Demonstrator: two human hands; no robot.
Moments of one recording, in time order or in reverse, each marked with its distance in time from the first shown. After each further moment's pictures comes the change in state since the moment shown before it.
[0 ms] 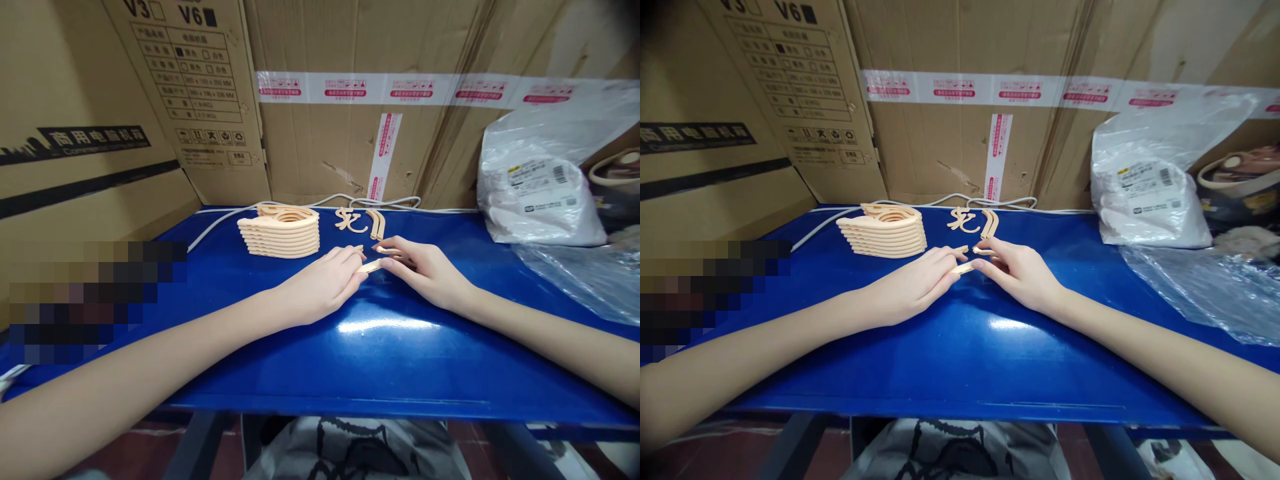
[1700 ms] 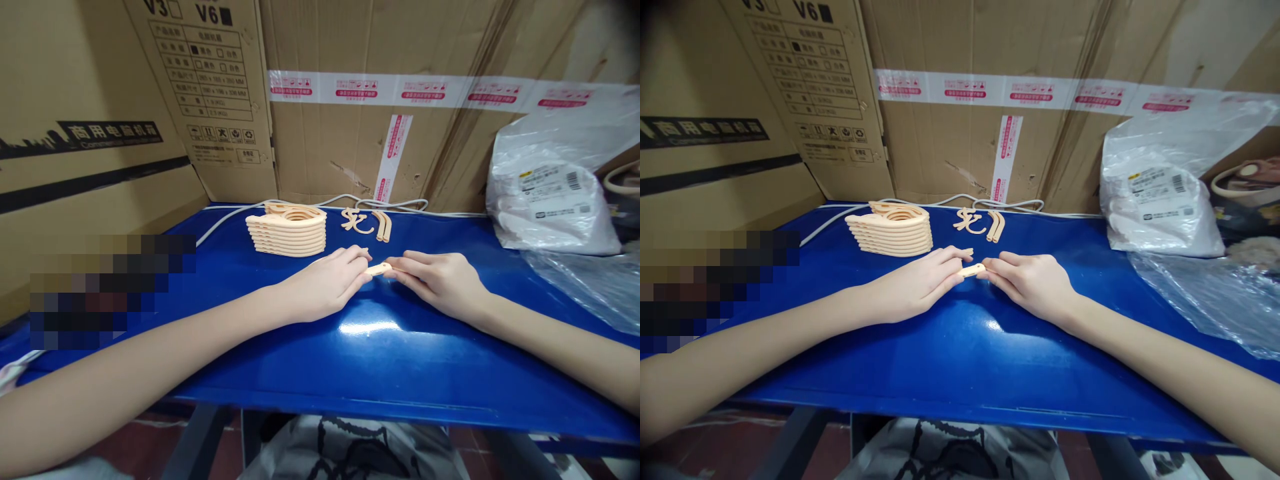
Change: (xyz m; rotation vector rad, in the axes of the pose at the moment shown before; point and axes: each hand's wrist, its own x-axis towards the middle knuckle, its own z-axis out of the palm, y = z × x) left_hand -0.005 -0.008 0.002 0.025 0.004 0.045; right_hand -0.009 0.006 -0.003 -0.598 0.061 -0.347
